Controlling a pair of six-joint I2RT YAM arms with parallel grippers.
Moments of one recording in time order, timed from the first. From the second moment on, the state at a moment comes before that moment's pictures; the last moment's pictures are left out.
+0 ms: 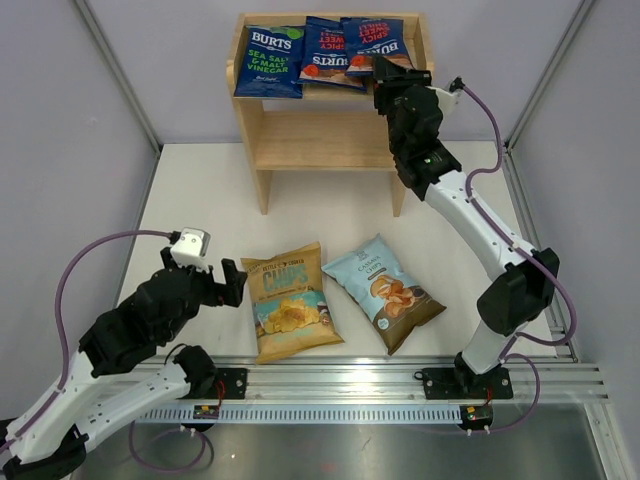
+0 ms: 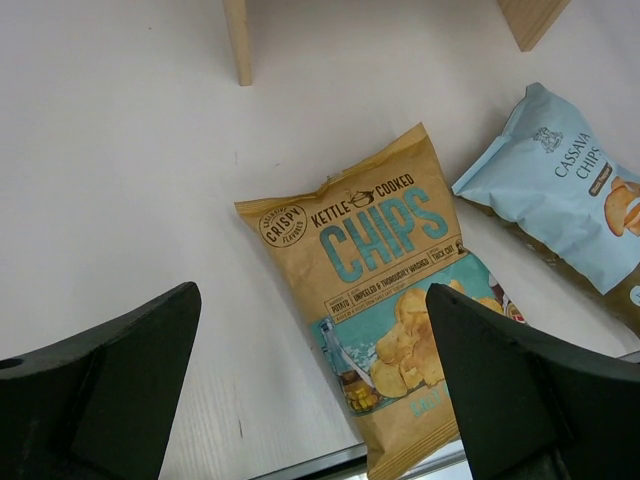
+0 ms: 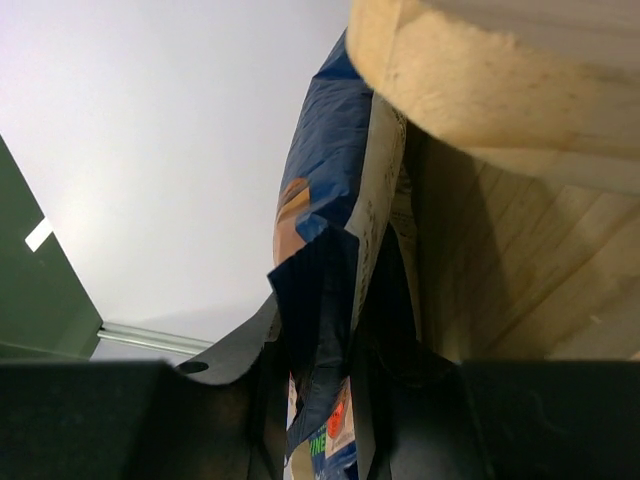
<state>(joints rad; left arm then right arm) -0.86 0.48 0.91 -0.88 -0.49 -0.35 0.50 1.71 1.74 0.18 0.51 1.37</state>
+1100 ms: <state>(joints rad) -0.86 0.43 0.87 -0.84 -0.46 -0.36 0.48 1.75 1.80 0.08 0.59 1.45</state>
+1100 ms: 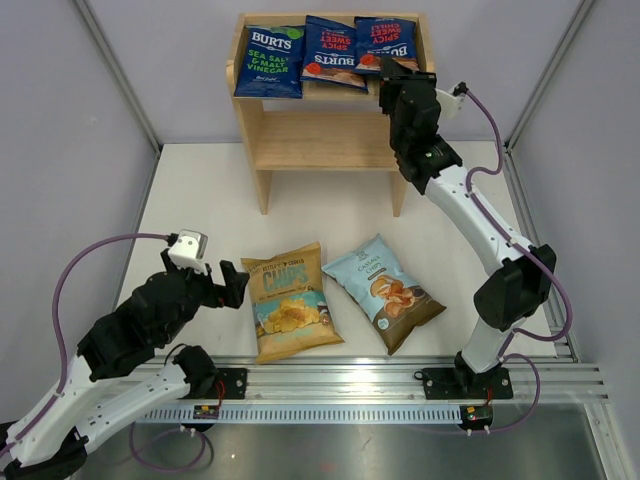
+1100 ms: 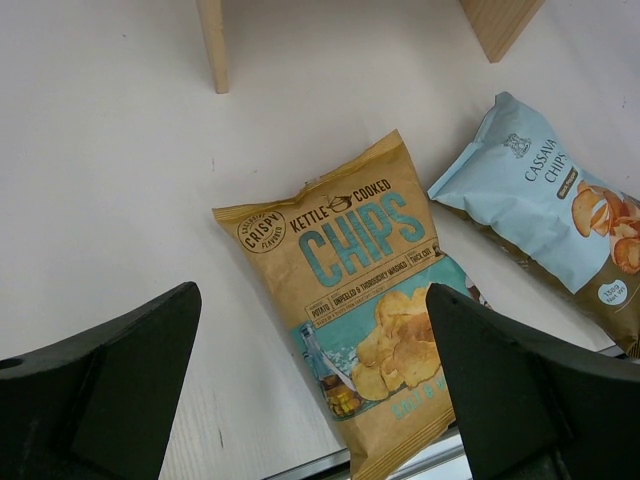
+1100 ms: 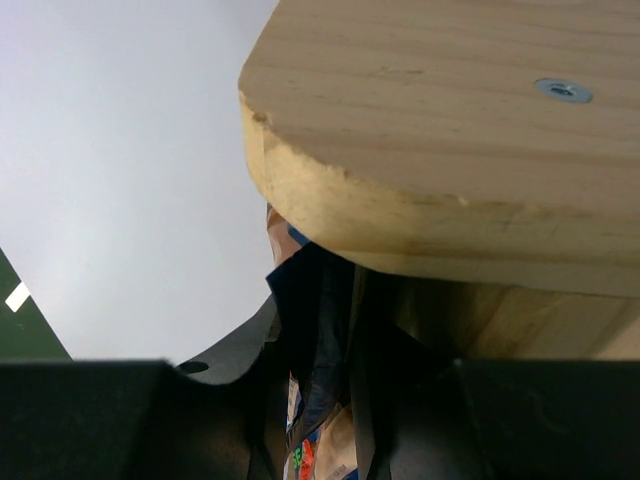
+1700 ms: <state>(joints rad) -0.86 0.42 0.87 -0.84 -0.46 -0.37 0.46 1.75 1.99 -0.27 0.52 1.42</state>
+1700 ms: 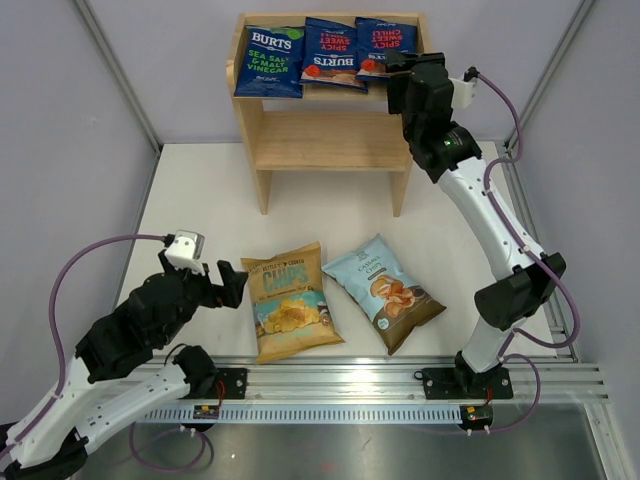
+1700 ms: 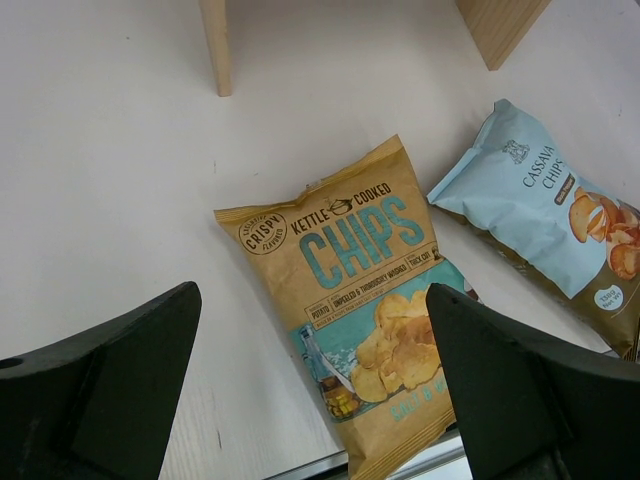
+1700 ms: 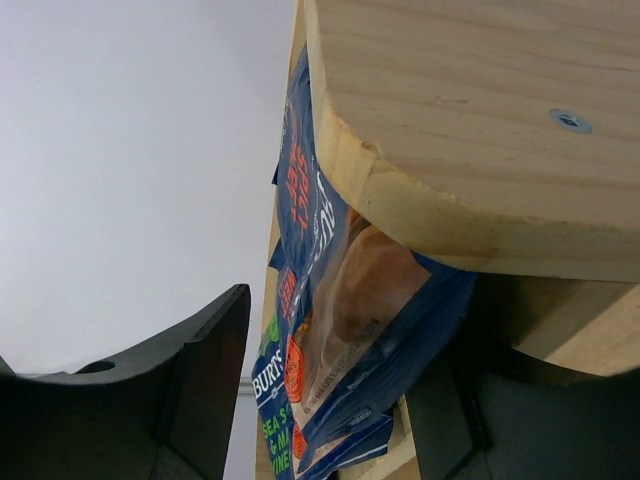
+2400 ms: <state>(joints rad) -0.86 0.44 0.87 -0.86 -0.51 -0.39 0.43 1.66 1.93 -0.31 0.41 1.39</state>
